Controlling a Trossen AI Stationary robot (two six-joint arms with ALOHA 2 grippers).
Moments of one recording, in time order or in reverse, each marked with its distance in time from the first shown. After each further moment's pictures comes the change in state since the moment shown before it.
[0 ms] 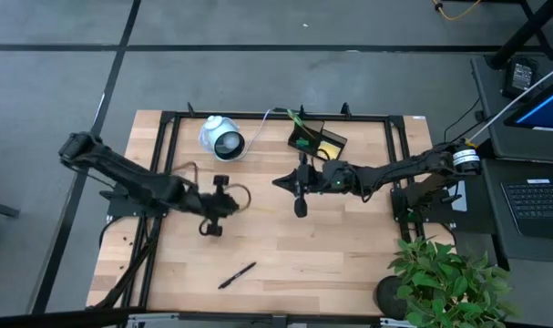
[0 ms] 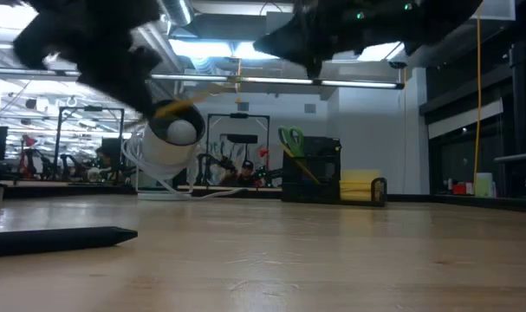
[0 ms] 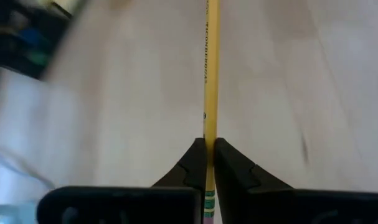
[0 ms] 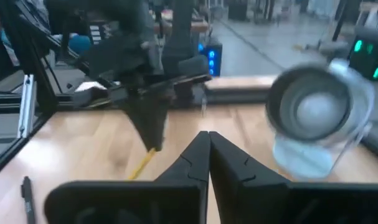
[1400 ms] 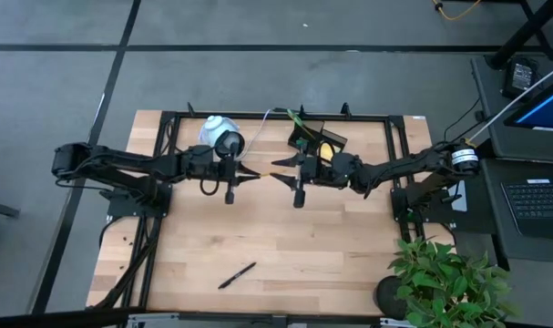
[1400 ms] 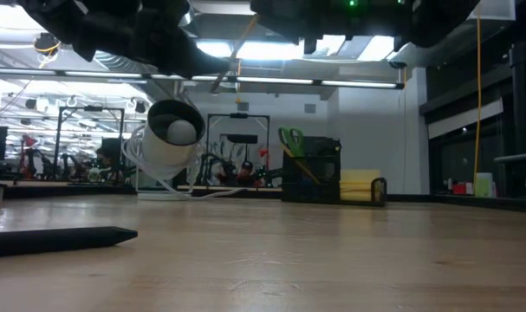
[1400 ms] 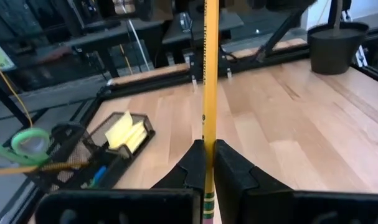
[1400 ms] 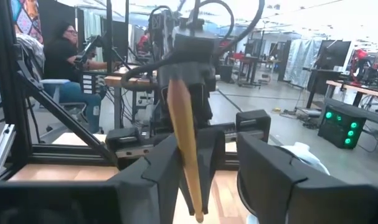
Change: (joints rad) left arm 0.490 -0.076 -0.198 0.812 0.492 0.293; right arm -0.040 -0.001 0.001 0.257 0.000 -0.149
